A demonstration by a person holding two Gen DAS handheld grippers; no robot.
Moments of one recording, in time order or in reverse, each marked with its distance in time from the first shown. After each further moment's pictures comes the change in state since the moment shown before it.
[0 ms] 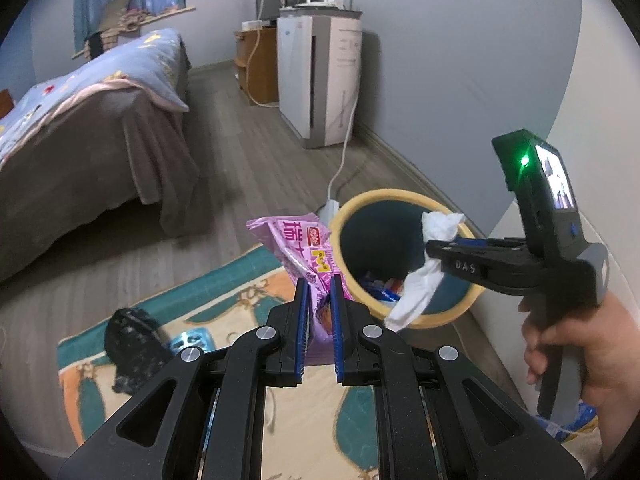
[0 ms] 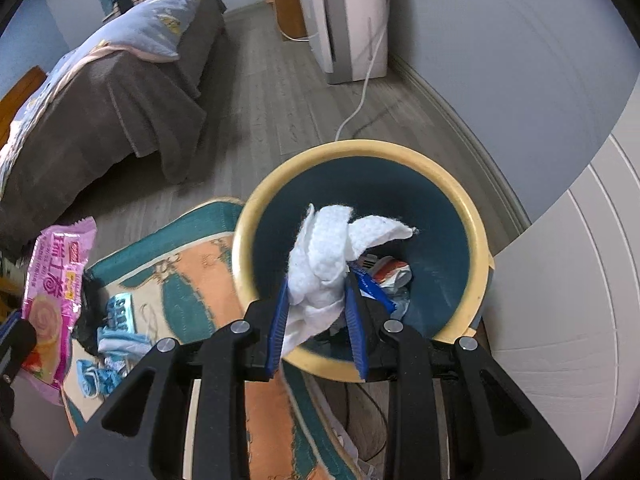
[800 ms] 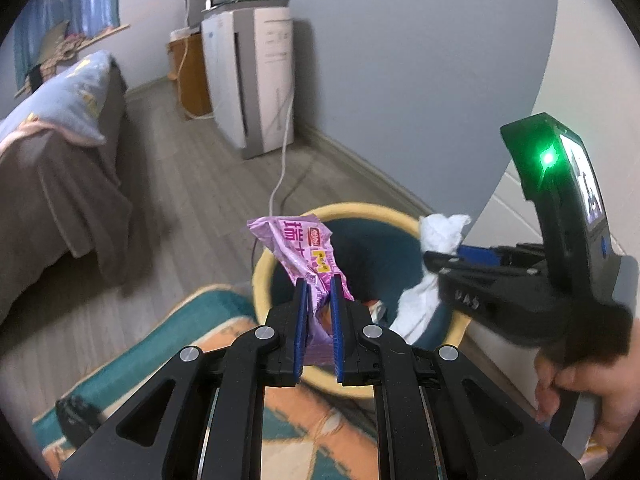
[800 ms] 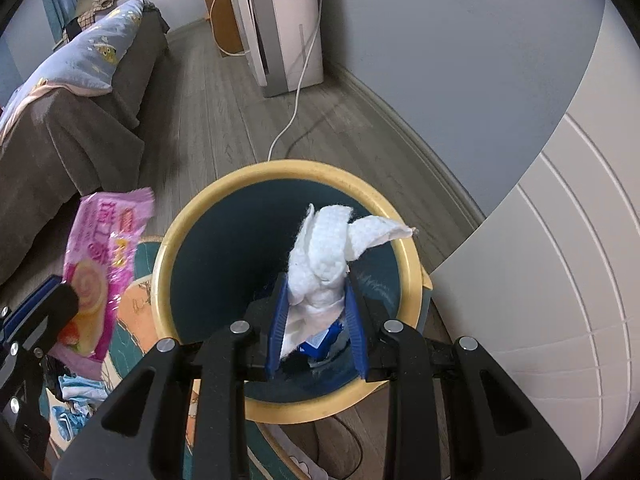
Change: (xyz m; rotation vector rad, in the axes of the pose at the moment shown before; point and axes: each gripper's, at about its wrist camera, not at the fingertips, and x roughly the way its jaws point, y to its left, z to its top) left arm 0.089 -0.057 0.042 0.159 -0.015 -0.149; right arm 0.010 -0.049 0.014 0.118 -0.046 -0.149
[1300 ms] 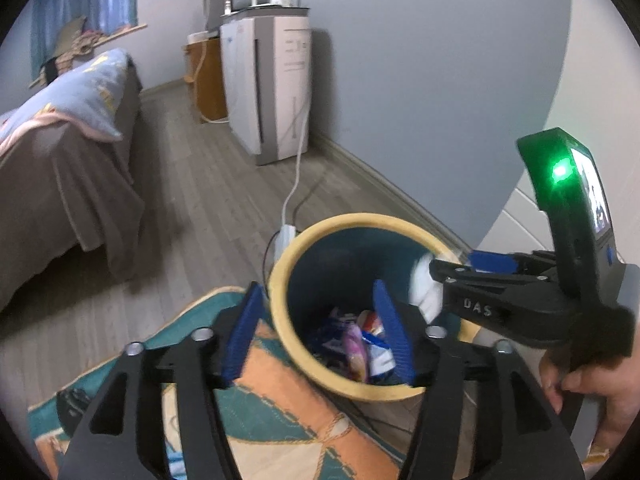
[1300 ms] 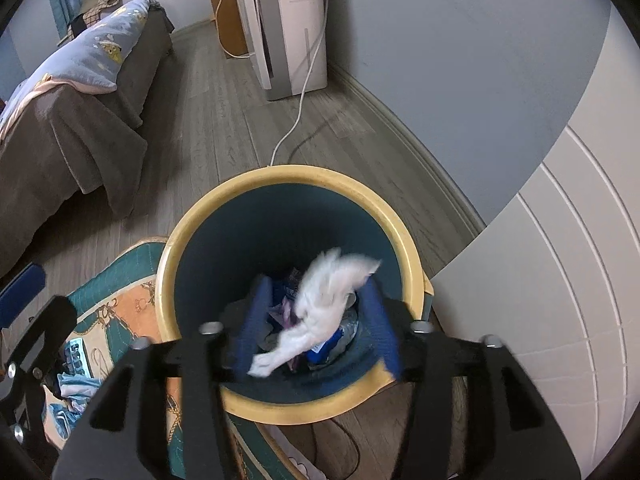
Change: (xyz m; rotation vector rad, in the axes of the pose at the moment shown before) left arm -0.013 0.015 -0.010 -0.064 -0.031 0.044; right arm -0.002 0.008 0.002 -0.029 -0.013 -0.006
